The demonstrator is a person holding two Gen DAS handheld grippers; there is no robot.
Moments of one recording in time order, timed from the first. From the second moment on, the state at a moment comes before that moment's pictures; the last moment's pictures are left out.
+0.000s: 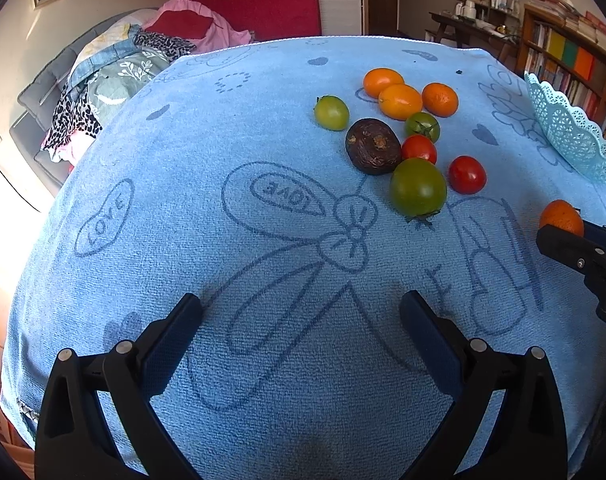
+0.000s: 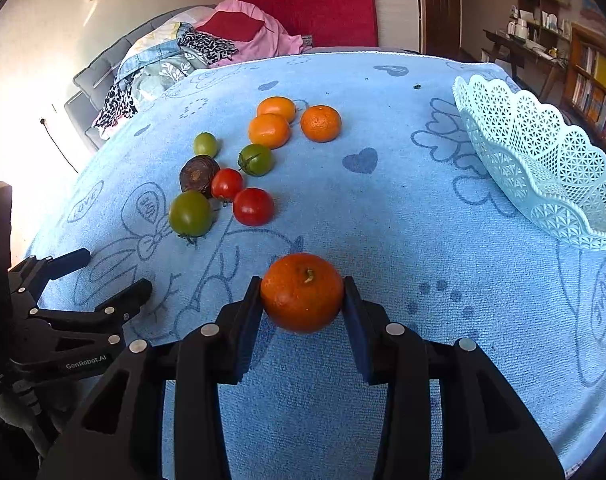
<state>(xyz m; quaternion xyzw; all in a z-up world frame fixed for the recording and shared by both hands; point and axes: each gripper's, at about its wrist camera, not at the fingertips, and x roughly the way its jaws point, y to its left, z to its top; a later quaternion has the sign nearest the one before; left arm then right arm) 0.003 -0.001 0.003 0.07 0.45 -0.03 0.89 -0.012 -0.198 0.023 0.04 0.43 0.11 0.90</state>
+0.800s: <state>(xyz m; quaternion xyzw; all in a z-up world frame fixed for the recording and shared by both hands) 0.035 -0.025 0.027 0.06 0.44 -0.05 0.90 -0.017 -0.237 0.055 0.08 0.39 0.07 0.92</state>
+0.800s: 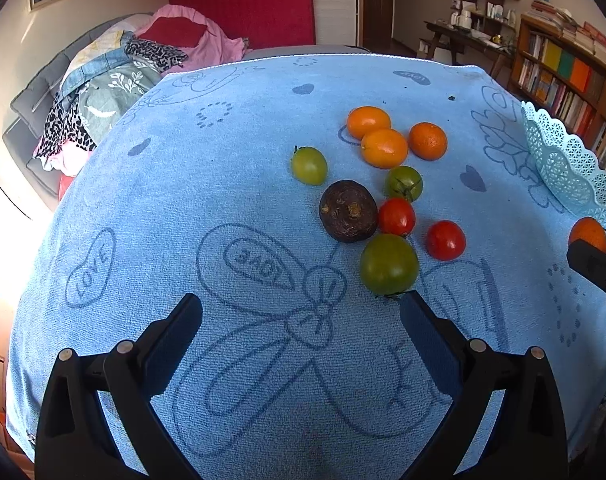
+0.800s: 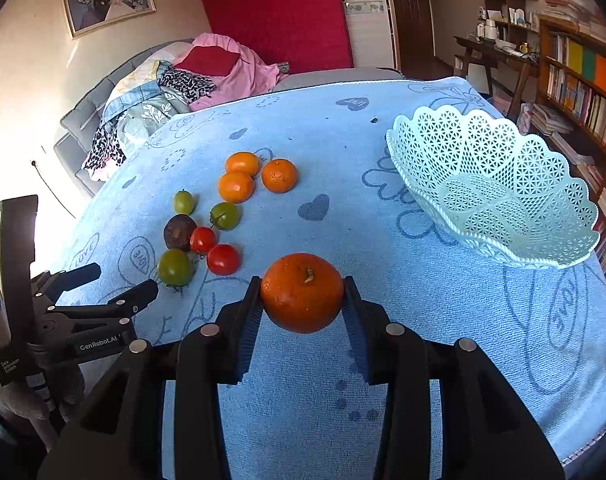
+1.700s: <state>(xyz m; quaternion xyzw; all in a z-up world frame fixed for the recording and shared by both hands) 0.059 -0.059 0.022 0.06 0.42 -0.11 0.90 -0.002 -0.294 0.078 0.13 0.35 0.04 0.93</state>
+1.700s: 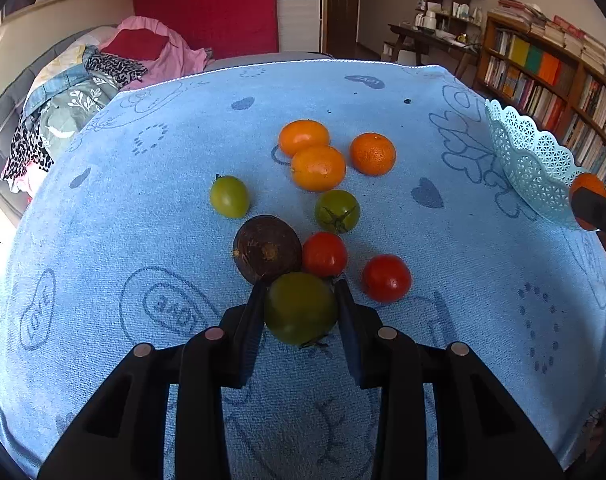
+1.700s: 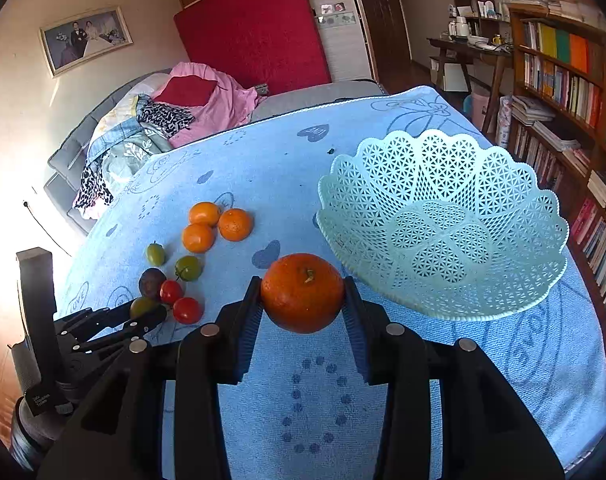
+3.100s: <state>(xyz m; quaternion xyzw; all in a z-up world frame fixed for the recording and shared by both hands) 0.074 -0.229 0.093 0.09 0.38 -0.26 0.88 -0.007 -0.416 0.092 0.22 0.30 -0.10 0.92</state>
